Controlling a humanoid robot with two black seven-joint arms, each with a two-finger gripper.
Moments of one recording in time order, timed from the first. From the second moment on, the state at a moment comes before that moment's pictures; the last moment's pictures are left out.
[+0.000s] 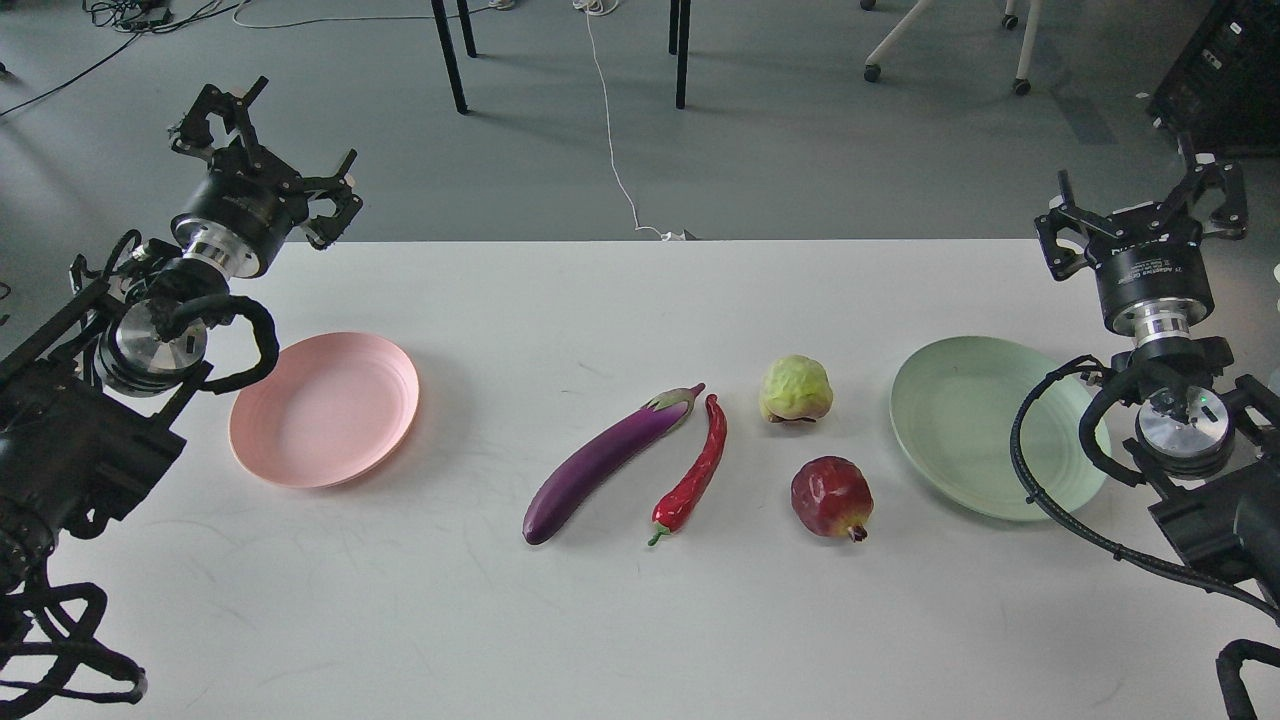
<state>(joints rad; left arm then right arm) -0.74 0.37 -0.93 -0.69 -0.12 -0.35 -0.15 0.61 -0.36 0.97 0.63 0.23 0.49 0.40</state>
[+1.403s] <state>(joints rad) -0.74 0.41 -0.94 -0.70 -0.12 -0.42 -0.17 1.52 -0.18 -0.81 0.70 -0.04 0.40 0.42</state>
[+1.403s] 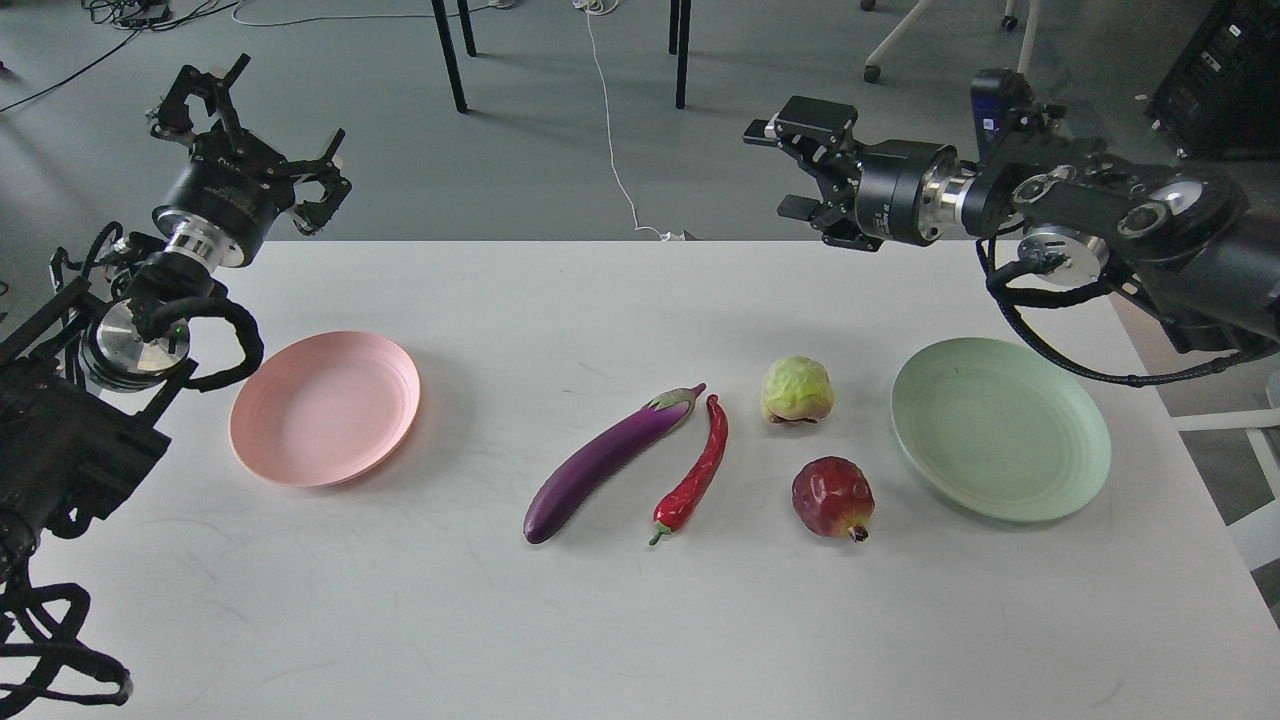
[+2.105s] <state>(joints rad) -0.74 0.41 -0.93 -0.69 -0.12 -0.42 -0.16 1.60 0.00 -1.29 0.72 -0.35 0.39 0.42</state>
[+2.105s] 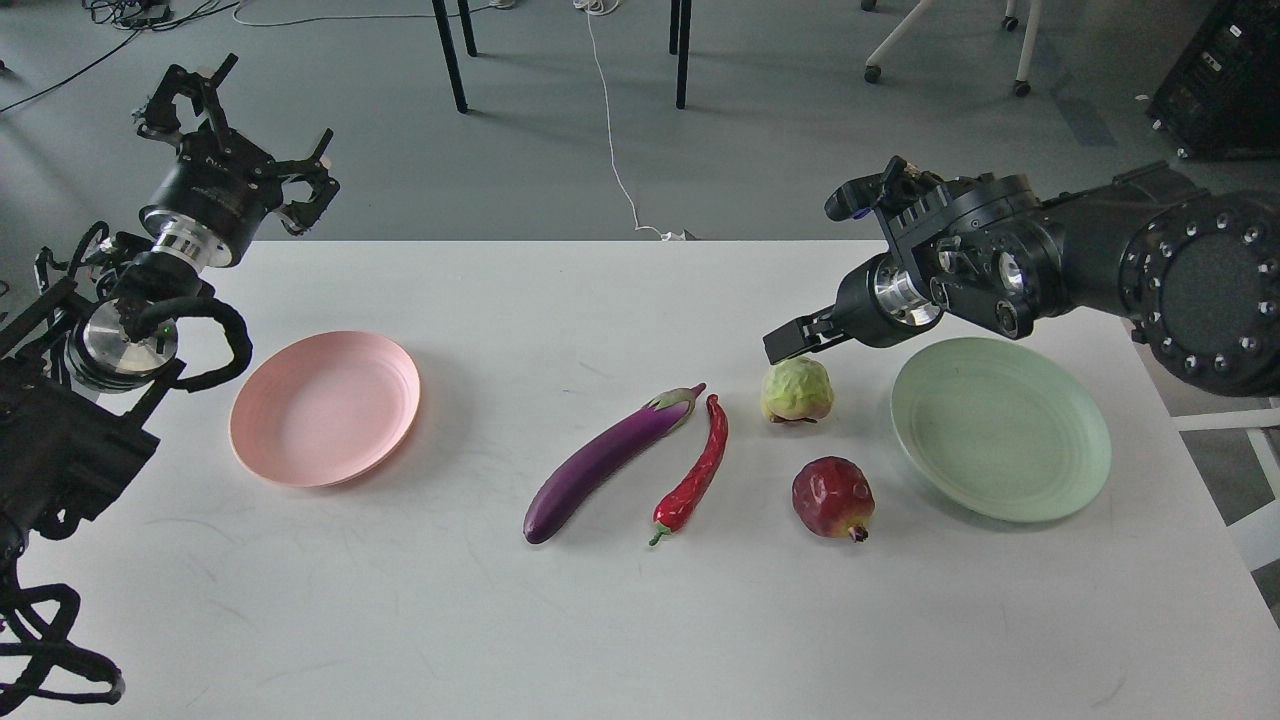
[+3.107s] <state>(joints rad) -0.73 0.45 -0.94 -0.67 -0.12 -0.47 -0.17 1.60 -0.04 -1.30 0.72 -0.37 0.30 0.49</state>
